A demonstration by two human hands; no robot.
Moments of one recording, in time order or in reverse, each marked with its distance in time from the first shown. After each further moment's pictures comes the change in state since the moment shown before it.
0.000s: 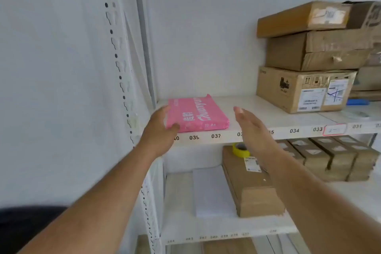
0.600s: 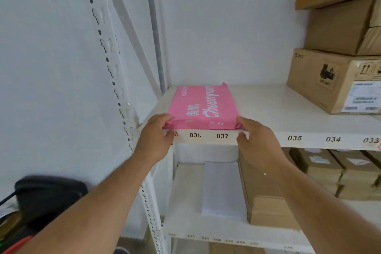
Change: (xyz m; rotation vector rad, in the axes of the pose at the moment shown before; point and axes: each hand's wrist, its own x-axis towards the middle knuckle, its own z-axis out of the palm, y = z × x) left_hand 0.028 -0.065 0.044 0.375 0.158 0.036; right_hand 0.082 0.085 0.001 -0.519 -0.144 -0.202
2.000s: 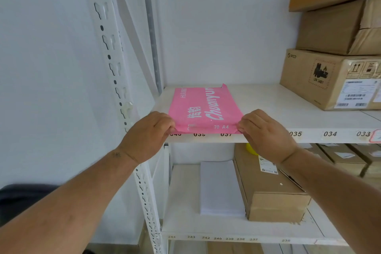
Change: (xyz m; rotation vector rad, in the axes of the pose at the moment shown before) left_hand 0.015 -0.036 -0.035 0.312 0.048 0.789; right_hand 0.035 0.051 0.005 -0.466 0.269 -0.942
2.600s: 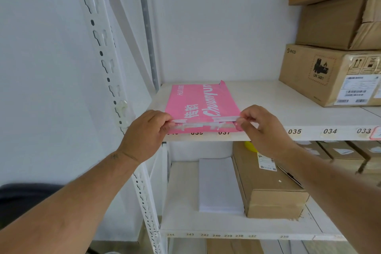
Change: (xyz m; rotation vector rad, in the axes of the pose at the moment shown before) left_hand 0.007 0.015 0.001 -0.067 0.039 -0.217; right_hand 0.016 -0.023 -0.020 0.503 -0.083 0.697
